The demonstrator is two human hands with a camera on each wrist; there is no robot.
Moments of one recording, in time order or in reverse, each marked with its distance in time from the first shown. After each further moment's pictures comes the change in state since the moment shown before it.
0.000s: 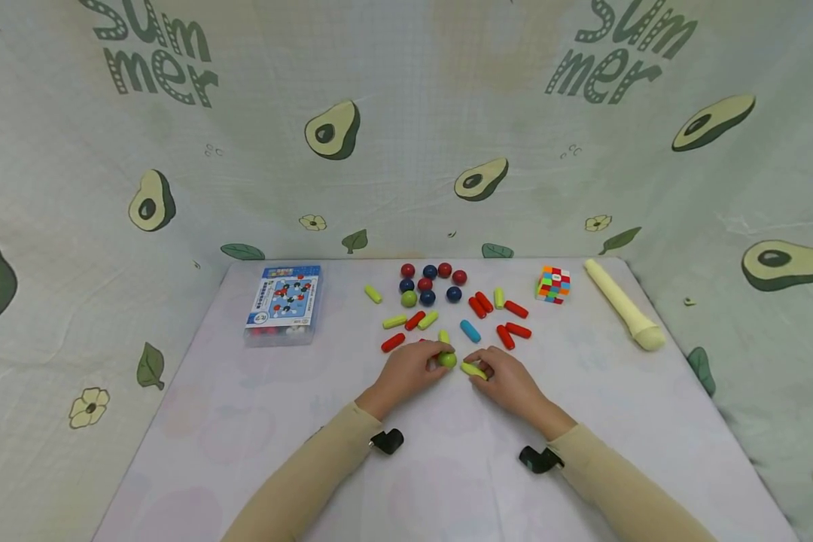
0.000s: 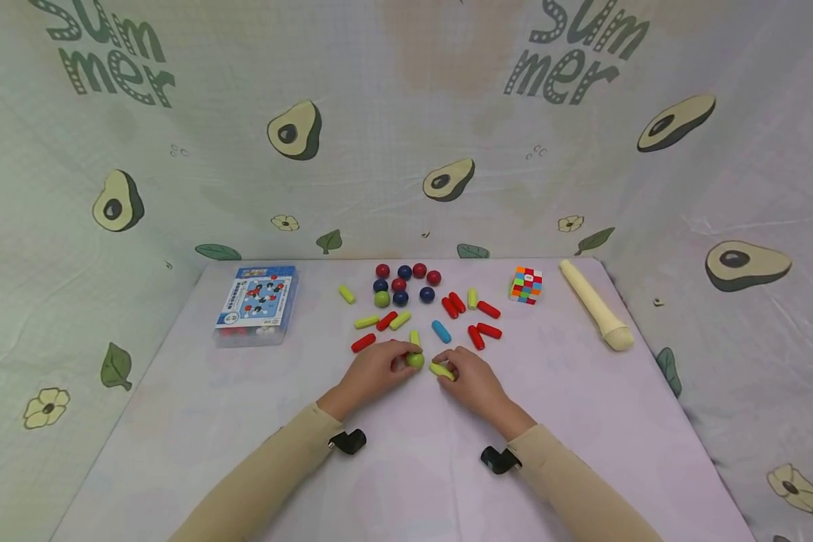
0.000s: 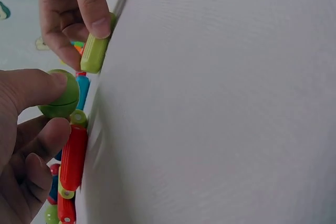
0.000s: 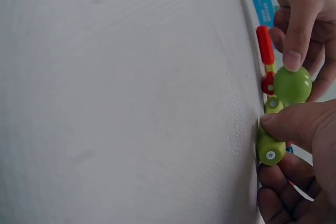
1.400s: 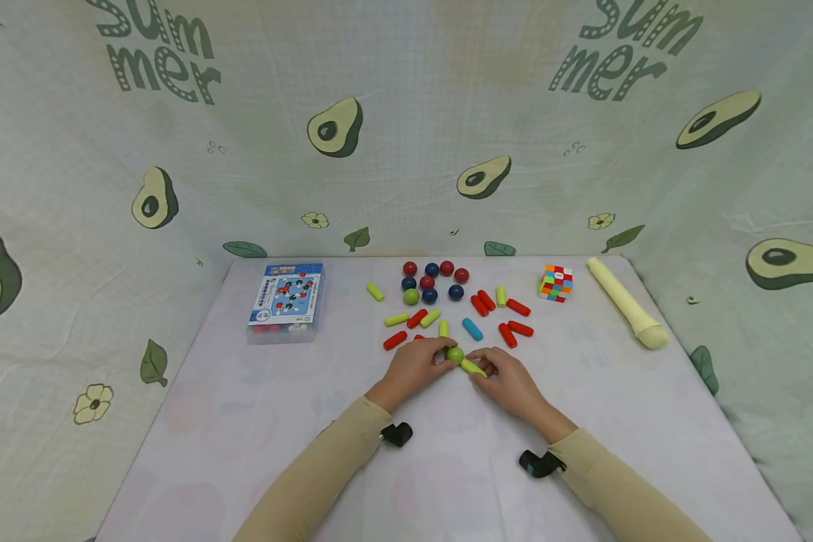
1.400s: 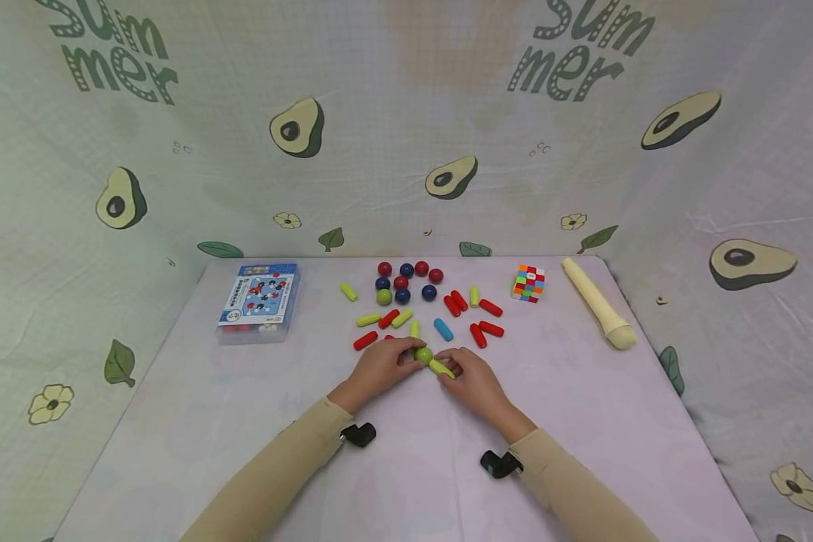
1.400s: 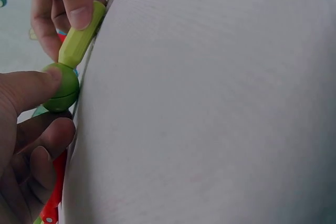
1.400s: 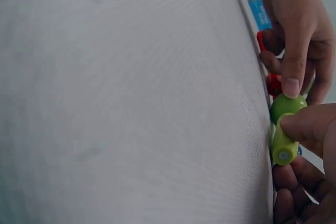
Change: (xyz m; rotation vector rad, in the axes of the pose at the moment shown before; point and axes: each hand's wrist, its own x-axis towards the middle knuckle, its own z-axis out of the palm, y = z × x) left_hand 0.011 -0.007 0.016 -0.020 0.057 0.014; right_hand -0.005 0.003 0.008 0.126 0.048 0.026
